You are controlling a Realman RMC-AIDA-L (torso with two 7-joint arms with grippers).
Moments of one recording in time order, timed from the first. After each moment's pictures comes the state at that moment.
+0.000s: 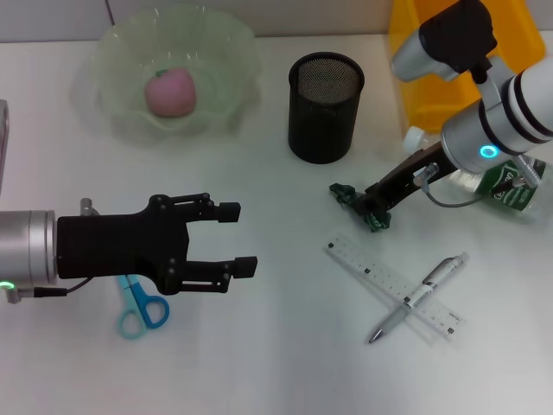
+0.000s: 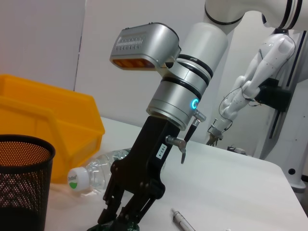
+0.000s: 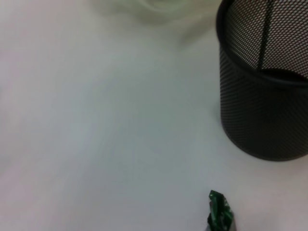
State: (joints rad) left arm -0.44 -2.04 0.99 0.63 1.79 1.65 -1.26; right arm 0.79 2.09 -1.28 -0.81 -2.45 -1.21 2.37
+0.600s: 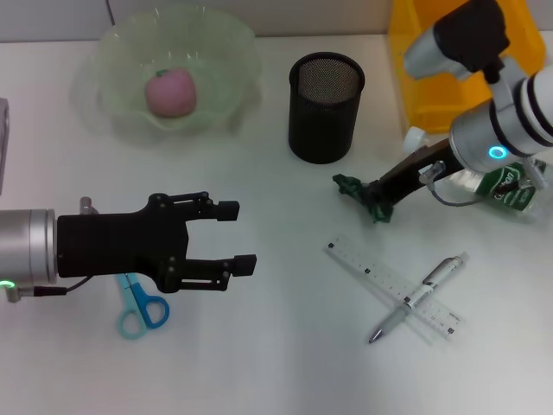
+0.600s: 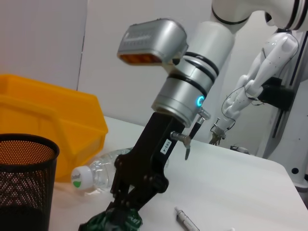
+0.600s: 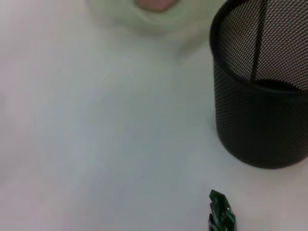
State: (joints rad) left arm -0.44 -2.04 0.99 0.63 1.79 1.64 -1.26; right arm 0.74 2.09 -1.29 -0.87 -2.42 -1.21 2.36
